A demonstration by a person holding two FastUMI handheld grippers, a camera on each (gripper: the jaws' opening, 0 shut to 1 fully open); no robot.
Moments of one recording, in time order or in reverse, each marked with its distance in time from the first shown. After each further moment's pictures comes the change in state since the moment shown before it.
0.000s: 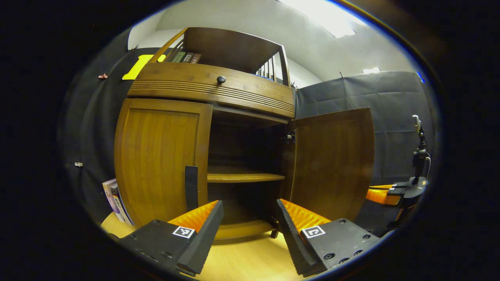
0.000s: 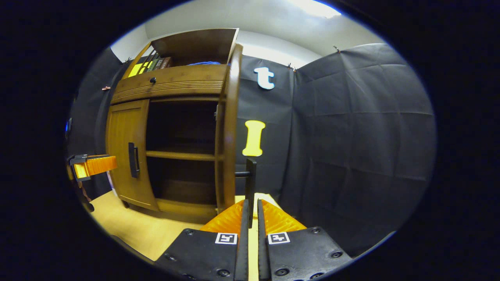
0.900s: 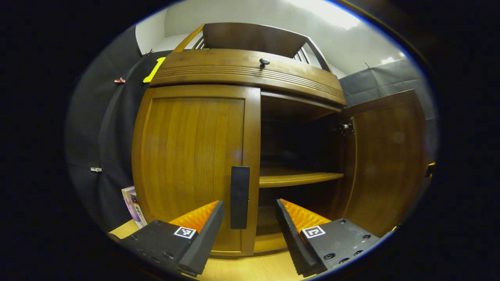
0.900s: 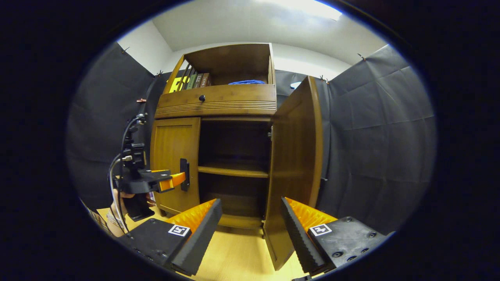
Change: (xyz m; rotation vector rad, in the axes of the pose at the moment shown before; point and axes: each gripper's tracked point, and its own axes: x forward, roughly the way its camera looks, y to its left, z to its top) left arm 0.084 0.117 -0.029 0.051 -0.012 0.235; right arm -0.022 0.113 0.022 0.010 -0.084 0.288
